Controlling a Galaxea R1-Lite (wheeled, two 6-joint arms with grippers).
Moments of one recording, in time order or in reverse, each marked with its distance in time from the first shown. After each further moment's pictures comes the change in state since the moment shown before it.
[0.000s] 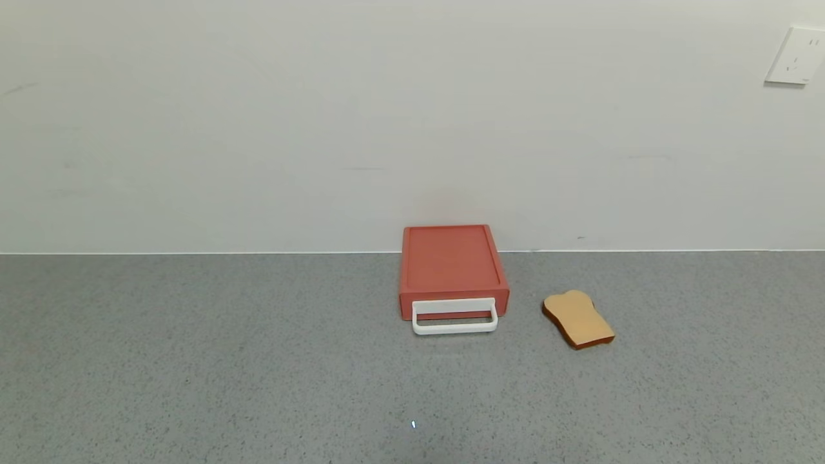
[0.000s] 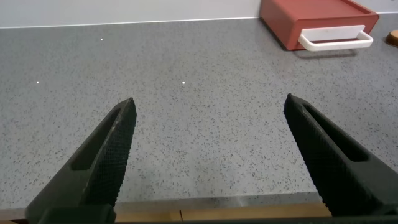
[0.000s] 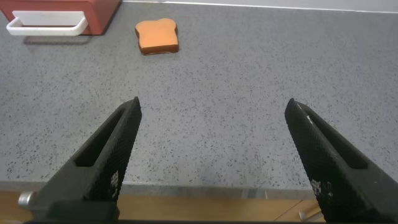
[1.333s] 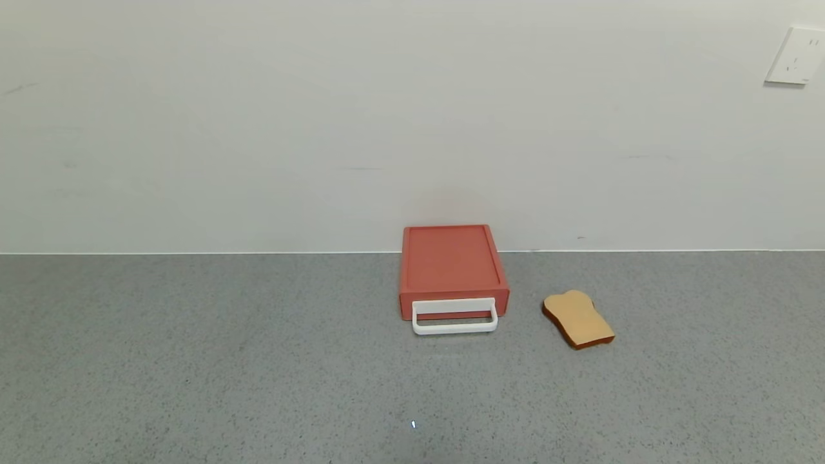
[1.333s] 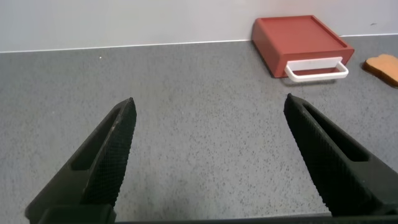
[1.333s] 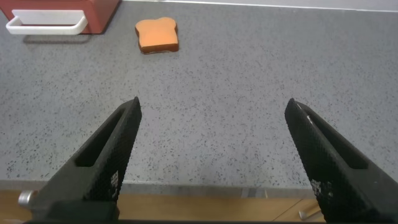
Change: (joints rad) left arm -0.018 0.306 -0.400 0.132 0.001 -0.001; right arm 0.000 0.000 -0.001 0.005 0.000 0.000
